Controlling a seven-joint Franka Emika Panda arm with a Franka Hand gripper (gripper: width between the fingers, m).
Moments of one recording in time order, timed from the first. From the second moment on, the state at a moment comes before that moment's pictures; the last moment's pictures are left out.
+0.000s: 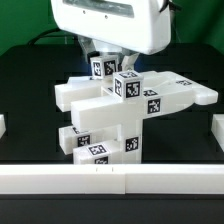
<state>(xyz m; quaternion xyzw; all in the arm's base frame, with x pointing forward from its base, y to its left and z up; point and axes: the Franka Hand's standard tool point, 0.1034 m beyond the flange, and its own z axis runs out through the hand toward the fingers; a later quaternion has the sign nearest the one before) 0.571 -0.035 0.116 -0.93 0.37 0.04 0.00</state>
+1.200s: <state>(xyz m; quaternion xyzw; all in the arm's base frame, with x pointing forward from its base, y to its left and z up) 0.561 -0.049 0.117 -0.98 -0.19 0.00 -0.02</state>
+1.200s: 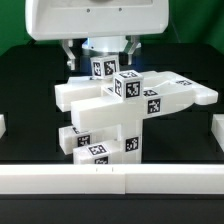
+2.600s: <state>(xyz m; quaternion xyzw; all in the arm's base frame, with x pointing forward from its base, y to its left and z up) 0.562 -0.048 0.116 -0.99 0.12 0.00 0.00</state>
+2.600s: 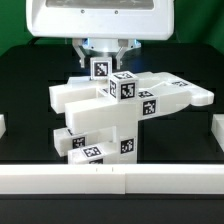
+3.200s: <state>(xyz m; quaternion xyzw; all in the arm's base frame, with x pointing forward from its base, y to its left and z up) 0.565 -0.046 0.115 -0.93 0.36 0.00 0.02</state>
